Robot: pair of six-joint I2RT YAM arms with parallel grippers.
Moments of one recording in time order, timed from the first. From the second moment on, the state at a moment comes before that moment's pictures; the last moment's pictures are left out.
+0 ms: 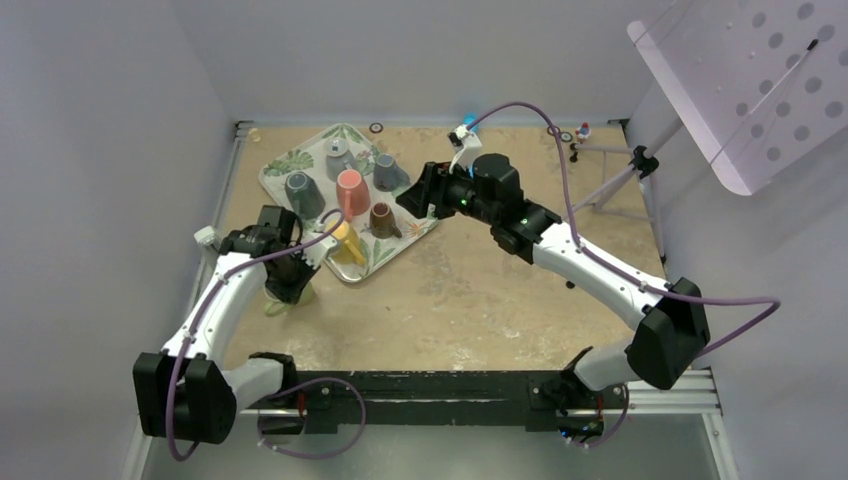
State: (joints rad) left arm -0.10 1.13 0.88 -1.10 0.10 0.57; right arm 0.71 1.43 1.19 0.00 -0.18 0.57
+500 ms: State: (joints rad) left arm -0.10 1.18 0.95 -1.16 0.15 0.68; right arm 0.71 1.42 1.17 0.00 -0.15 0.56
